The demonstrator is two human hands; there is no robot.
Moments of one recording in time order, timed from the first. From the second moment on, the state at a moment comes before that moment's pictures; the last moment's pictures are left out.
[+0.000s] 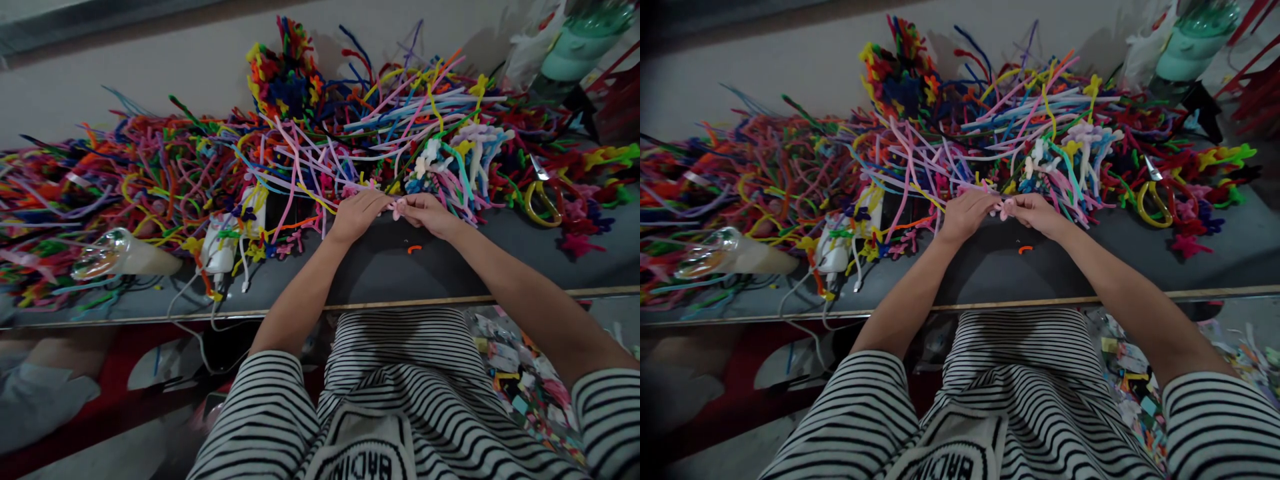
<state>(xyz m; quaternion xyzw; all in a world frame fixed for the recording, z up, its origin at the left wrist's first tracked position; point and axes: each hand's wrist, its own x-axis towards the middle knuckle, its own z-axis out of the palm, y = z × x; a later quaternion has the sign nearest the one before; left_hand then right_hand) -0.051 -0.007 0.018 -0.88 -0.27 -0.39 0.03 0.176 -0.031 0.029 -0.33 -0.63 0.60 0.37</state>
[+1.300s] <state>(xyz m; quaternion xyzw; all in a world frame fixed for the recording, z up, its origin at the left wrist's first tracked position) -0.050 -0.009 0.024 -0.90 -0.30 -0.31 0.08 0.176 -0.021 0.021 -0.44 -0.66 0.44 0.42</state>
